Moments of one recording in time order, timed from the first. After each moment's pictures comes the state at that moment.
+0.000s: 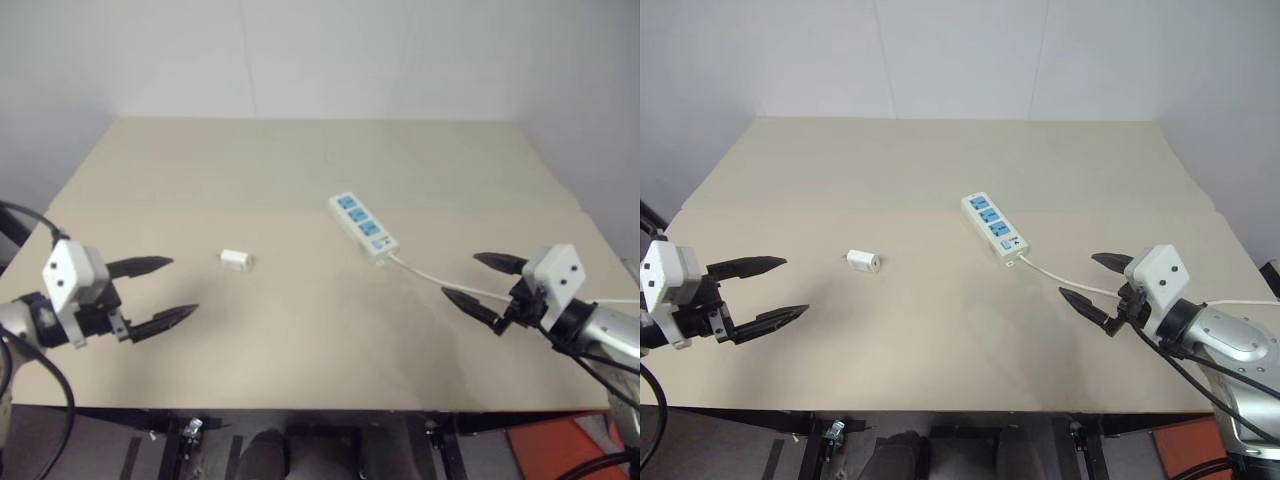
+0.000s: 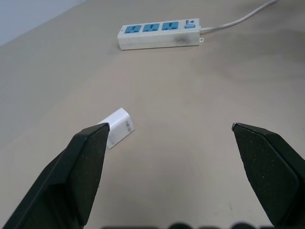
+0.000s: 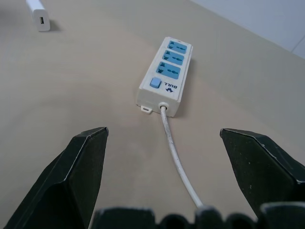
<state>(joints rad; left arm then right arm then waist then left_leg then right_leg) 0.08 0.90 0.55 -0.36 -0.57 0.42 -1.14 0.01 -0.76 -0.32 -0.39 0.42 0.34 0.80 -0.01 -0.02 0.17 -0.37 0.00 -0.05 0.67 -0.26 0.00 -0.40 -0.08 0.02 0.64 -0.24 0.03</state>
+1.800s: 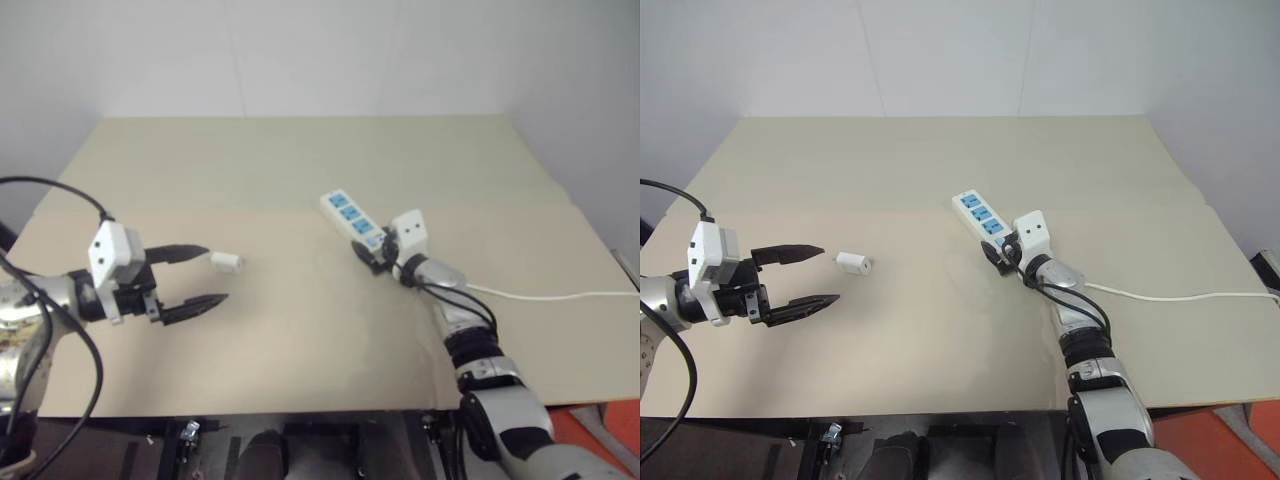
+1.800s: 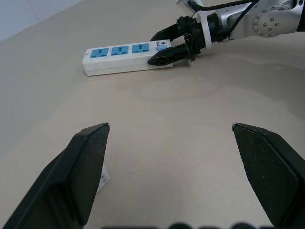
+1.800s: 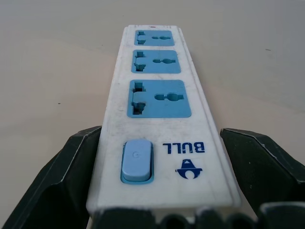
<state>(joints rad) -0.11 0.90 0.35 -0.27 -0.58 0.41 -1.15 -0.69 -0.22 0.02 0.64 0.09 0.04 0.45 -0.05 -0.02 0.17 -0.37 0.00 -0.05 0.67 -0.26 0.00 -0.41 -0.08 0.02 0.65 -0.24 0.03</state>
